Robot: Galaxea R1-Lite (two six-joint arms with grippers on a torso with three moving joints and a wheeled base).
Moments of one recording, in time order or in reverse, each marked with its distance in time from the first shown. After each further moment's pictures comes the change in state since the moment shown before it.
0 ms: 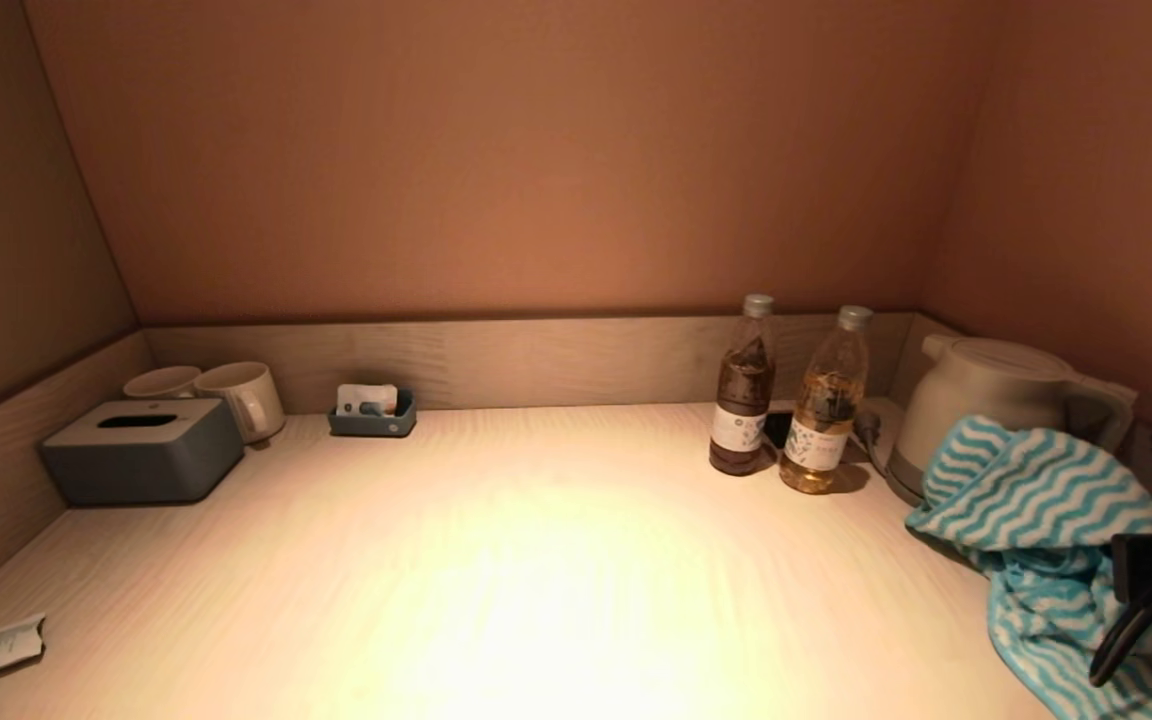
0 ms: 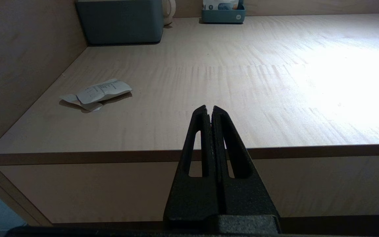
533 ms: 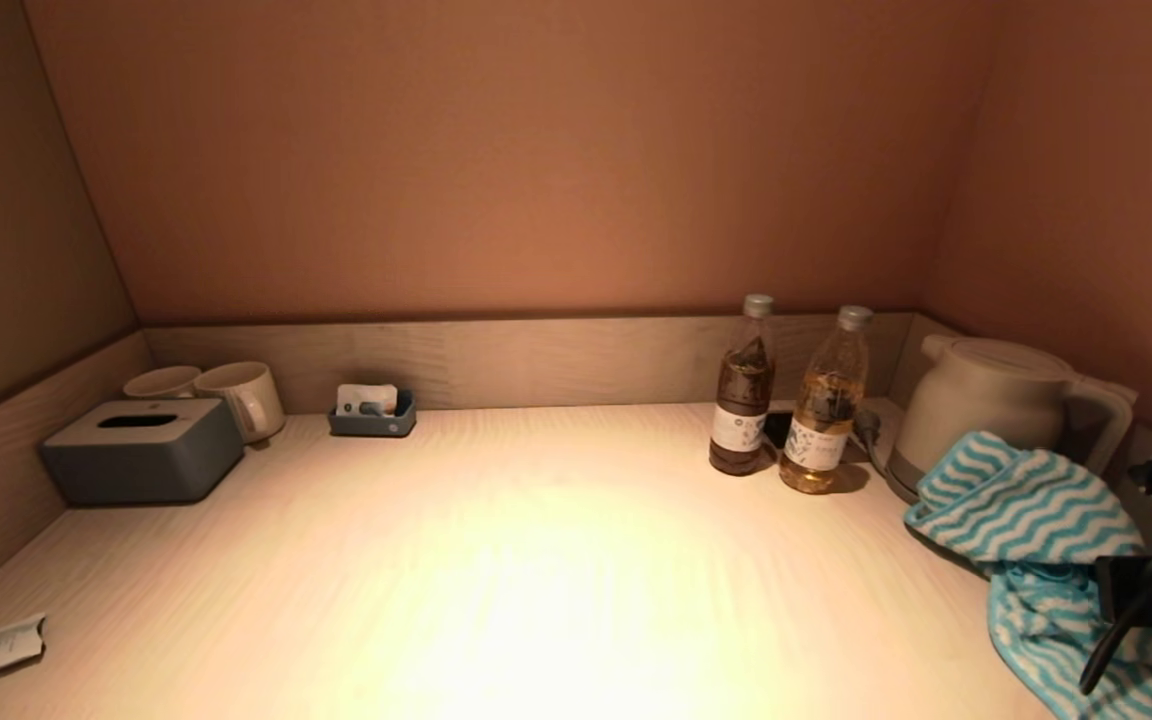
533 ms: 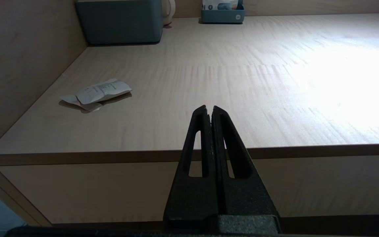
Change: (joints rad) left arm 0.000 0.000 0.000 0.000 0.000 0.000; right arm -0.015 0.122 -0.024 0.001 0.009 -0.018
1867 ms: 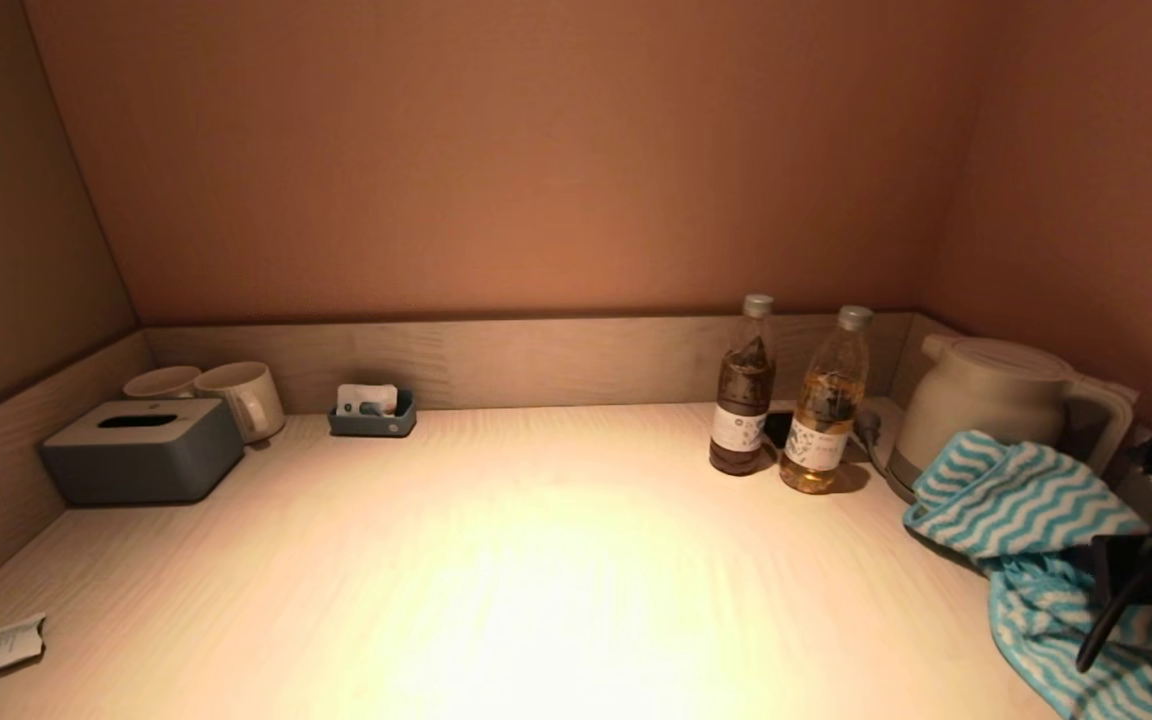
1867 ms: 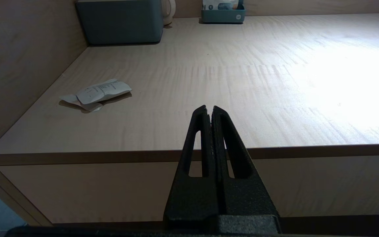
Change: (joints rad) left arm 0.000 0.000 0.000 0.000 0.000 0.000; right arm 0.013 -0.009 -0.041 0.001 0.010 -0.003
